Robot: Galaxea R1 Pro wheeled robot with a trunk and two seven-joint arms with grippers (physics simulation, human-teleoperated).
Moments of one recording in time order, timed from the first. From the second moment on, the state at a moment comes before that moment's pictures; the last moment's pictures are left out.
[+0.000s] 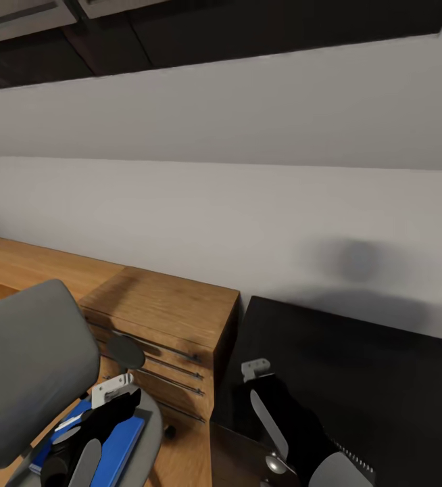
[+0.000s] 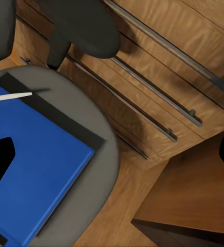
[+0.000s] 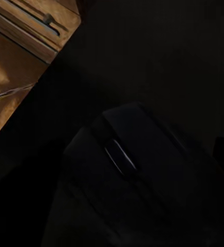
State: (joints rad) left arm -0.06 -0.03 0.03 -1.58 0.38 0.61 0.35; right arm -0.52 0.13 0.41 -0.92 -0.25 0.77 -0.19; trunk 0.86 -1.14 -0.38
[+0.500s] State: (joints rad) left arm -0.06 -0.03 0.03 -1.58 0.38 0.61 0.35; right arm -0.51 0.13 0.40 -0.98 -0.26 0.77 -0.19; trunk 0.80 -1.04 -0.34
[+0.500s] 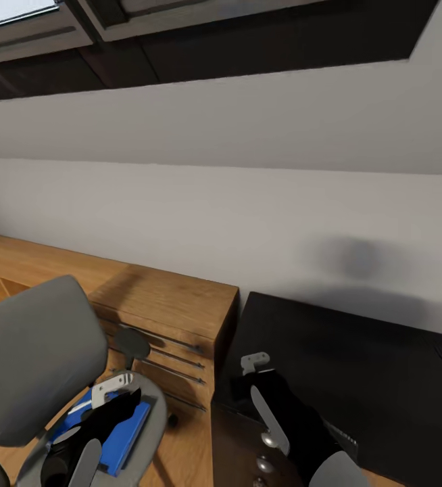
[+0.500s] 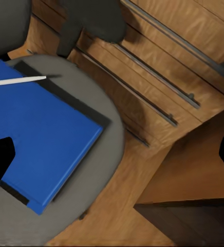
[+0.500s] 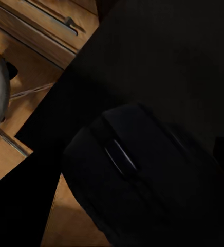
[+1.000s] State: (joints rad) left arm -0.06 -0.03 0.02 -1.58 0.38 0.61 0.35; right arm -0.43 0.09 0.40 -1.32 -0.26 0.79 -0.21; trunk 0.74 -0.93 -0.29
